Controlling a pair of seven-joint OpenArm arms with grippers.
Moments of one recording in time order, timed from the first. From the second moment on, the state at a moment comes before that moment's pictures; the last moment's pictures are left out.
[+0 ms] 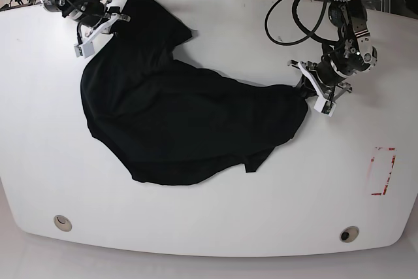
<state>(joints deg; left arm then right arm) 4.3 -6.6 -19.5 87.4 -14.7 -42.8 44.8 -25.5 7.9 31.3 99.8 49.8 27.4 -69.1</state>
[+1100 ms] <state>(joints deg) 2.4 -7.1 -21.7 100.7 -12.1 -42.8 54.4 -20.3 9.2 31.6 102.3 50.2 27.4 -70.0</state>
